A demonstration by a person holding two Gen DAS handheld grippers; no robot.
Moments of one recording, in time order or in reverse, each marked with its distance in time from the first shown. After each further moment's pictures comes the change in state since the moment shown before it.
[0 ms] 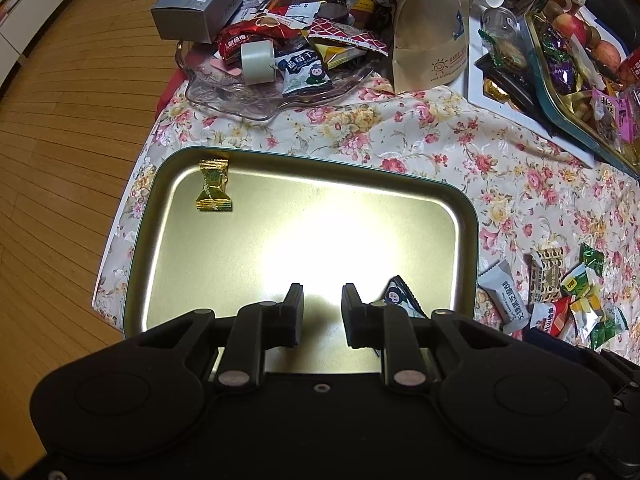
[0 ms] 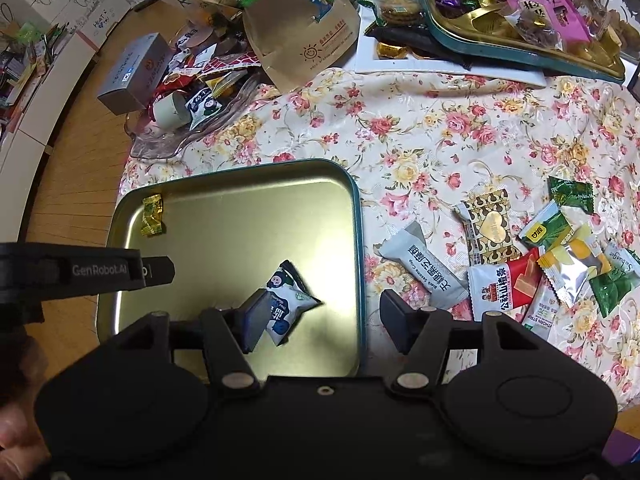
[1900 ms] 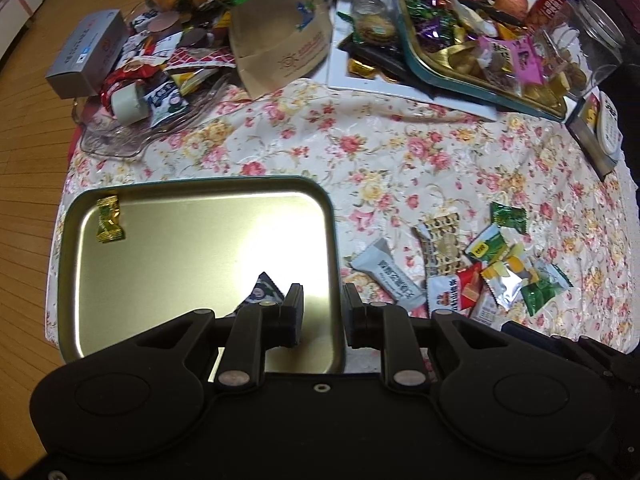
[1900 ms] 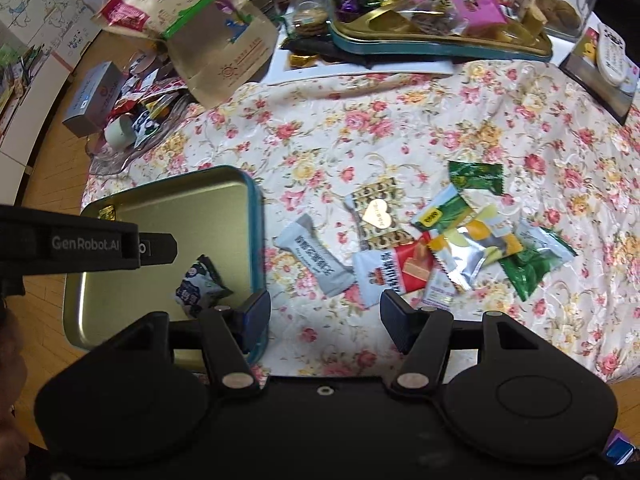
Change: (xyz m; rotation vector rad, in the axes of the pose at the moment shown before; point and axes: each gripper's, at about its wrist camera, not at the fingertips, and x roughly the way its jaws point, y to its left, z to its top) left arm -0.020 -0.106 -0.013 0.197 -0.008 -0.085; right arm -0.033 -0.080 -0.019 0.066 -0.032 -0.056
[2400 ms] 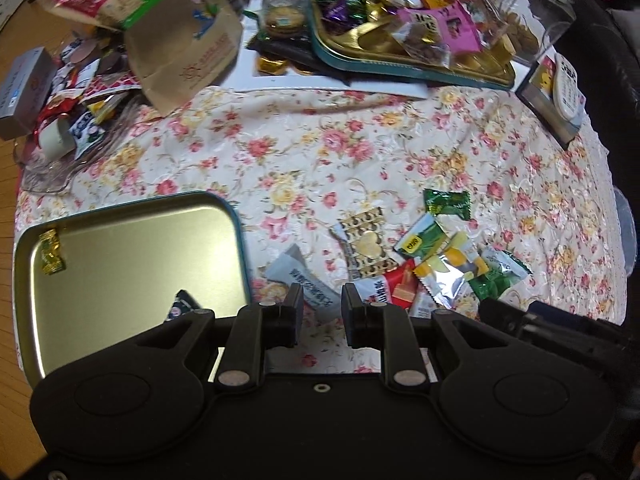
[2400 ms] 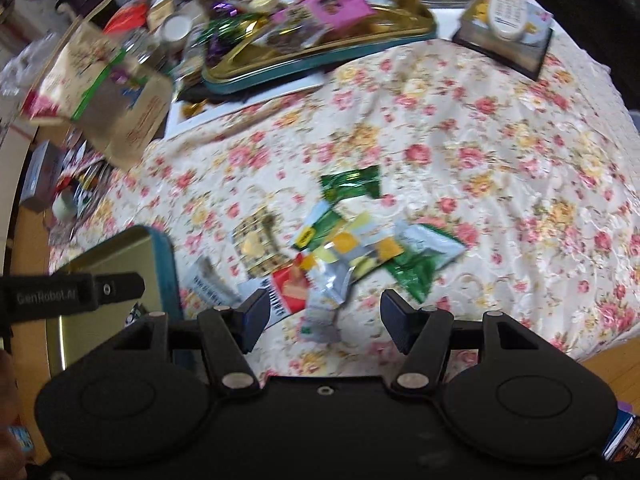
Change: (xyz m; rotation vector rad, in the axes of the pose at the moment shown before) left arm 0.016 -0.071 0.011 0.114 0.032 -0.049; right arm -0.020 -0.106 0.008 0.223 -0.044 -0.038
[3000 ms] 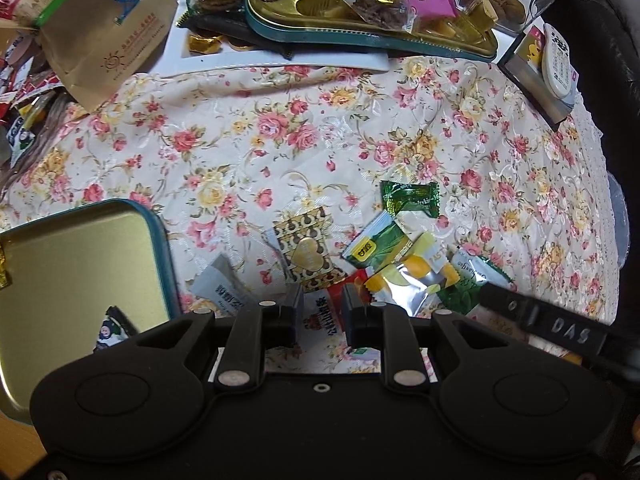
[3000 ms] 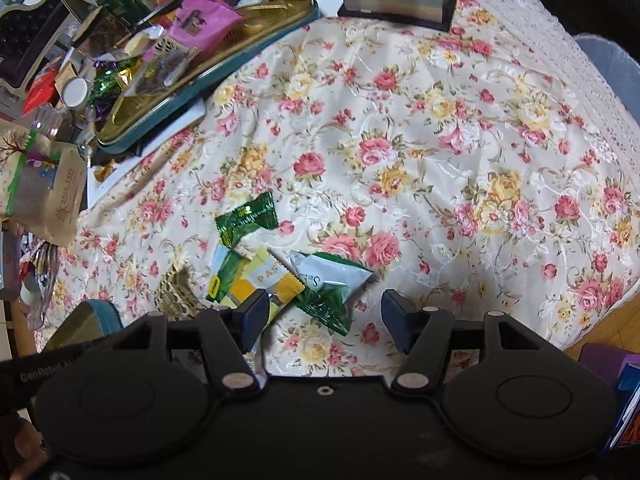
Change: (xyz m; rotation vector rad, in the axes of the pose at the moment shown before) left arm 0.044 -0.037 0.022 0.017 0.083 -0.058; right arm 0.032 -0.075 0.028 0.234 0.047 -0.036
